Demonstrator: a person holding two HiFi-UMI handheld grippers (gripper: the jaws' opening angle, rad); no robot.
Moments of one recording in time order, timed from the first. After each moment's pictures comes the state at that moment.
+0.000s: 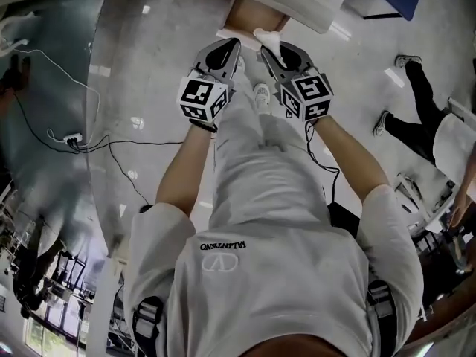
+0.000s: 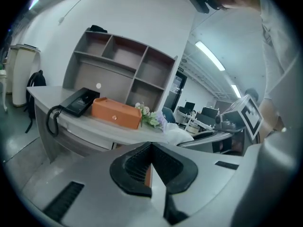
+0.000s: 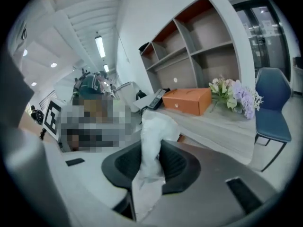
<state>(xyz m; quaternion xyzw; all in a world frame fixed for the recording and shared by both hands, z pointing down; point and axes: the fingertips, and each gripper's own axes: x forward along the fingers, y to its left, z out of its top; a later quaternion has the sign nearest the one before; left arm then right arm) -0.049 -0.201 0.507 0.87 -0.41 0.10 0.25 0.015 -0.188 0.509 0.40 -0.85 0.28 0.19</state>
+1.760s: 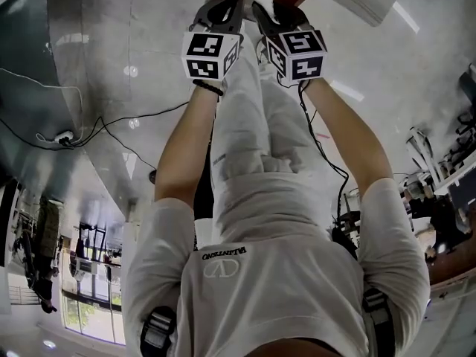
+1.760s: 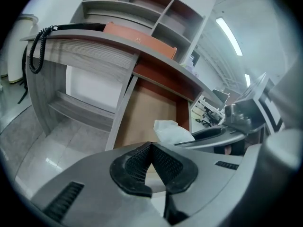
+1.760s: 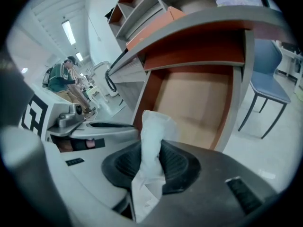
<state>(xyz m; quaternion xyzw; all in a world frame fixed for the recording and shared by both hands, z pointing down) -0.047 -0.256 0.775 0.83 -0.38 0.21 0.35 -0.010 -0.238 0.771 0.45 -0.76 0.39 0.27</state>
